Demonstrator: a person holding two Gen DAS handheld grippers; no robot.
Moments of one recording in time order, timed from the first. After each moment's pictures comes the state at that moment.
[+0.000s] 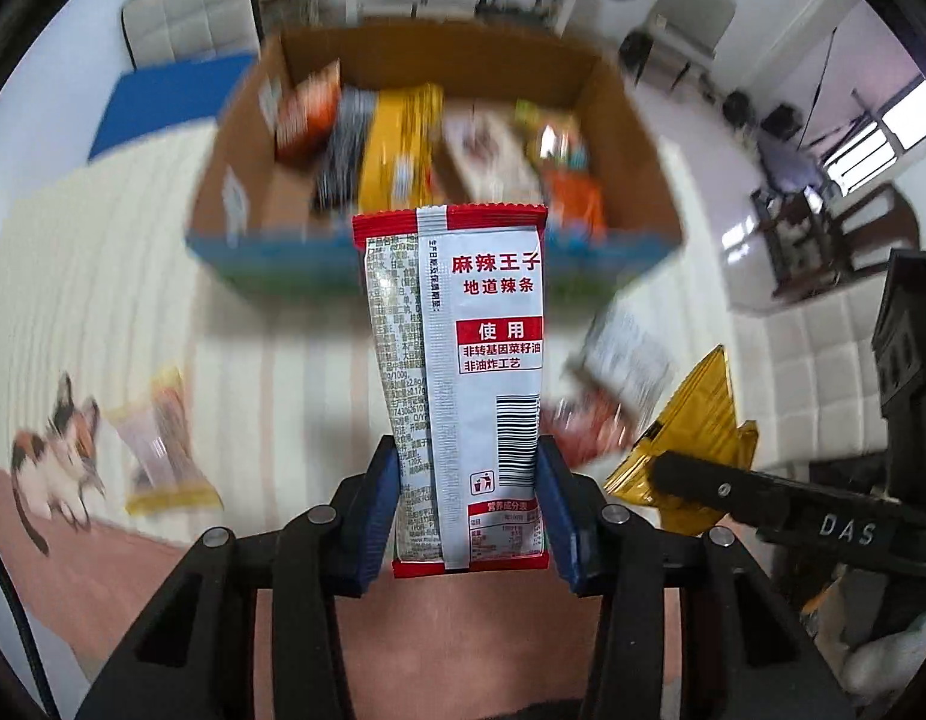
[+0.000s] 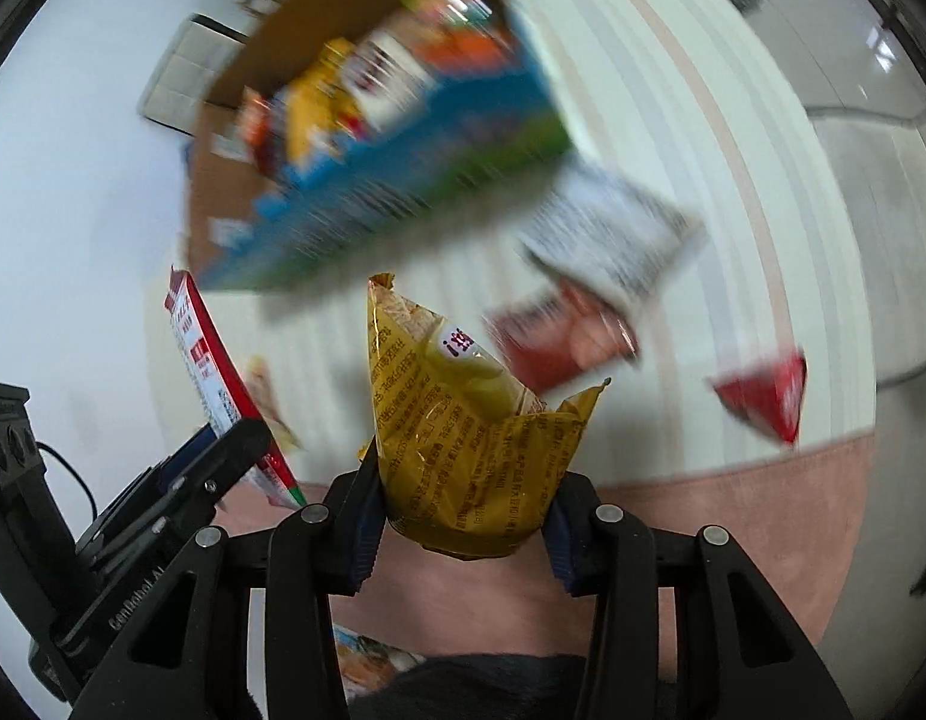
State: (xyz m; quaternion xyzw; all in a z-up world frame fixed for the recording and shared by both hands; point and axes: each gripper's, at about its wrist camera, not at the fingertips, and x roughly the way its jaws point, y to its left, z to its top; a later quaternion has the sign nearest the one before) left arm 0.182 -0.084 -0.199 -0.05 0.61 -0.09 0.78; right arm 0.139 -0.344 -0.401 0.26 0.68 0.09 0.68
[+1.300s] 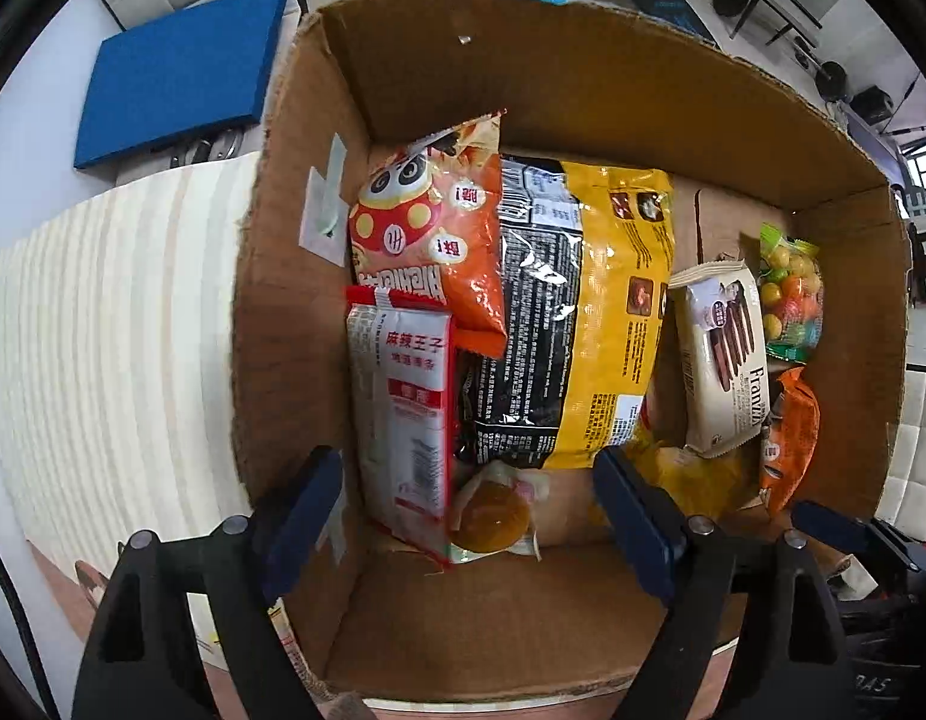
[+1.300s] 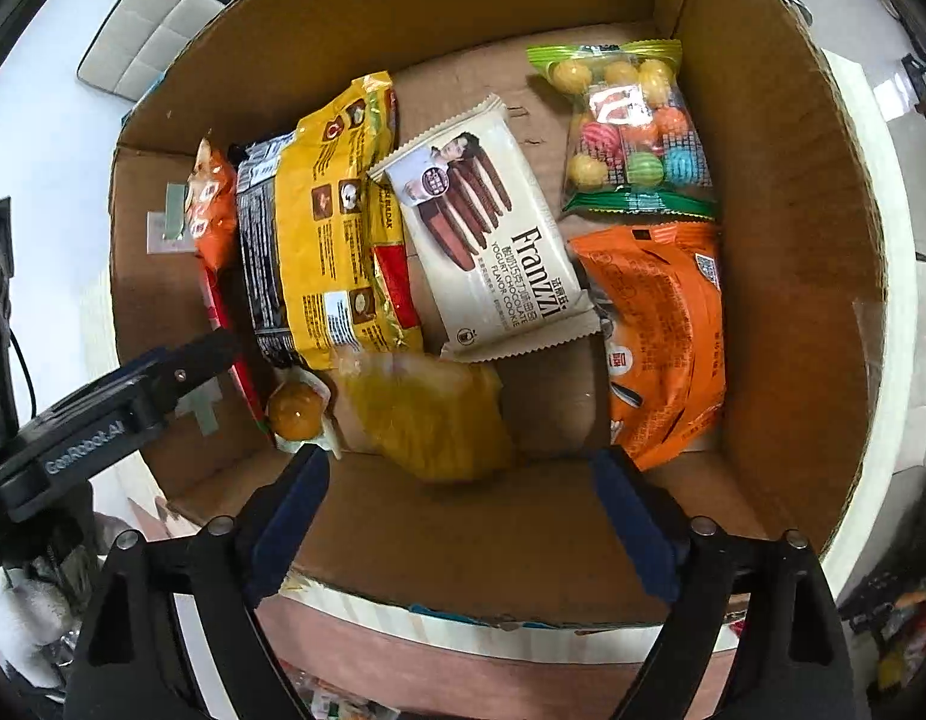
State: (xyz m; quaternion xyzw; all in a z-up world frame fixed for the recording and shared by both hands) left arm 0.411 0.011 -0.306 -0.02 0.72 -0.03 0.69; right arm 0.351 -0.274 -0.454 0.16 0.75 0.07 0.64
